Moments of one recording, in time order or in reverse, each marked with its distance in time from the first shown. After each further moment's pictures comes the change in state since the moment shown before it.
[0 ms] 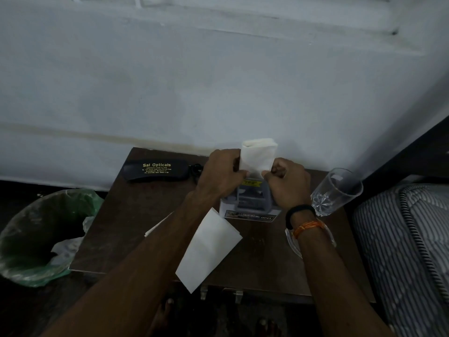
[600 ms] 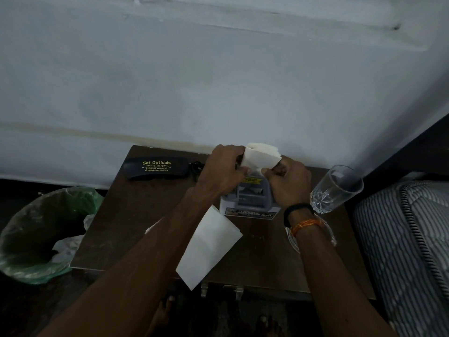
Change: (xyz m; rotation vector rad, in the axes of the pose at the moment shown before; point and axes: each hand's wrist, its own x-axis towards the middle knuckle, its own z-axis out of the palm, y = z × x) left_hand 0.003 -0.002 0.001 0.080 -0.019 0.070; right_hand -0.003 0.001 0.003 0.001 0.063 -0.002
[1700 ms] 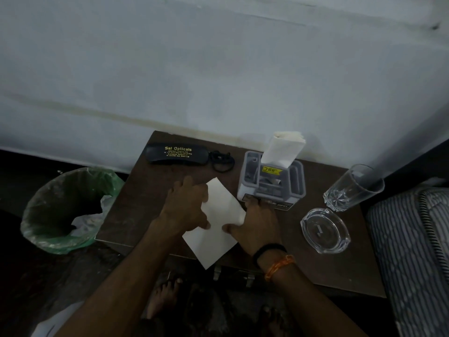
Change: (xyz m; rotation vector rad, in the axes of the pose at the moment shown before) left_hand -0.118 -0.054 -0.046 0.345 -0.452 -0.433; right_hand -0.107 -0.024 0.053 -0.469 -0.574 0.077
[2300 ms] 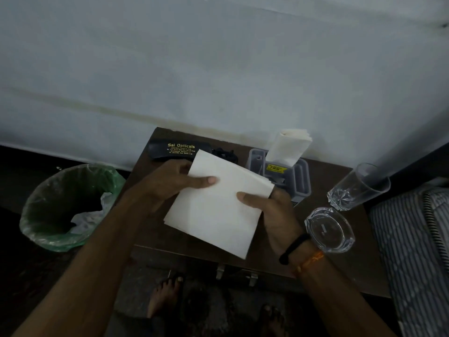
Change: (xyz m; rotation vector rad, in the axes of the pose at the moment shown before) left_hand 0.006 -0.034 -0.042 -1.014 -0.106 -0.014; right_hand 0.000 -0.001 -0.029 1.321 -0.128 -0.037
